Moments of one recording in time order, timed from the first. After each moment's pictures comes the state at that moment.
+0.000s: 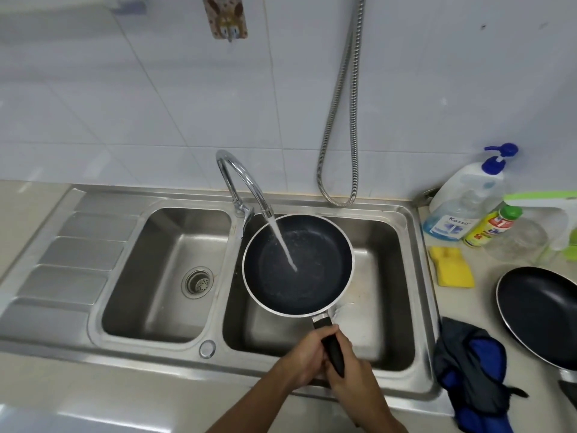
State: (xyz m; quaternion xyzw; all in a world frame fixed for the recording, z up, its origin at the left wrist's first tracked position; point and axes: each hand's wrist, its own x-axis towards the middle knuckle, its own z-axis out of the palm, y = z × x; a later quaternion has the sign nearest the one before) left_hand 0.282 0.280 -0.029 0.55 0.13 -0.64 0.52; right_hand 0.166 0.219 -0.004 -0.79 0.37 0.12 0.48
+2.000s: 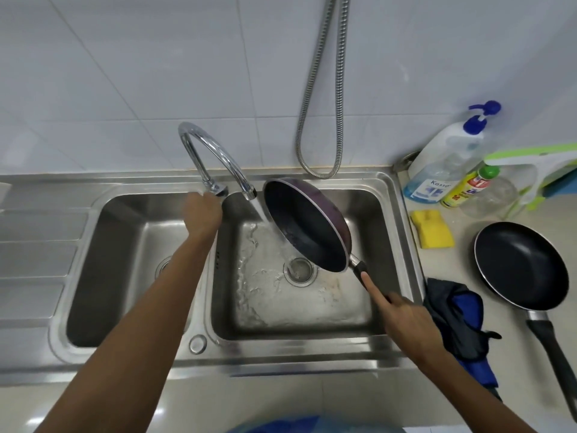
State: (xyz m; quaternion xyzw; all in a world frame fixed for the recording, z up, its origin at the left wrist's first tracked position) left_hand 0.552 0.282 0.046 0.92 0.03 -0.14 0.36; right_hand 0.148 0.125 0.010 -0.96 0.23 0.17 0.02
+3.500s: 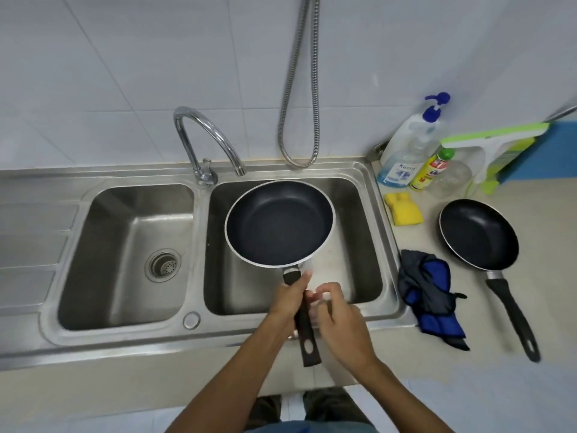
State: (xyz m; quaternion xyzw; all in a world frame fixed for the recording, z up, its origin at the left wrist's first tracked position) left_hand 0.280 0.304 -0.009 0.60 0.15 -0.53 0.58; right_hand 0.157 0.263 0.039 -0.82 0.40 -0.03 0.41
